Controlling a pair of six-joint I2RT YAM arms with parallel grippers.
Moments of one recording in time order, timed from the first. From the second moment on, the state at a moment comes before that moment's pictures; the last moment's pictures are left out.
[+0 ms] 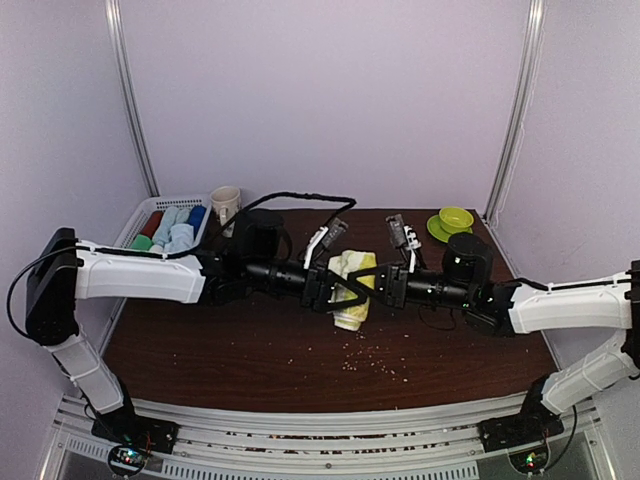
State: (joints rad) left arm -0.94 1.68 1.10 0.28 0.70 -0.44; right arm 0.82 1.32 0.66 0.57 -0.39 0.59
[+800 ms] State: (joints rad) left arm -0.98 1.80 1.24 -0.07 0.37 -0.36; right arm 0.94 1.42 0.83 0.20 0.06 0.63
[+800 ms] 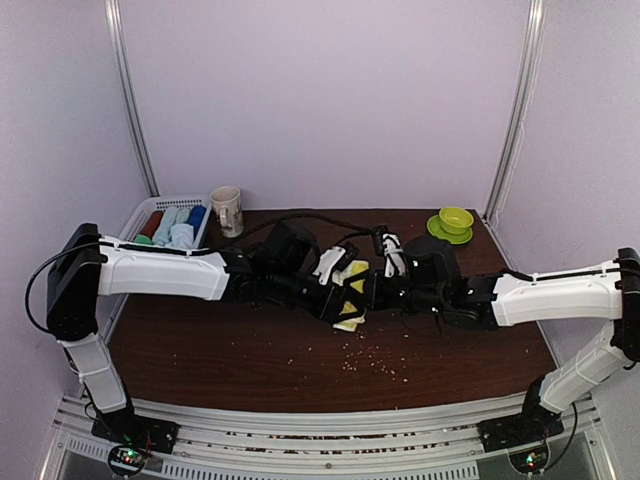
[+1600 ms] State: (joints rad) left arm -0.71 1.59 1.31 -0.47 0.28 -0.23; right arm 0.83 1.32 0.91 0.03 0.12 0.58
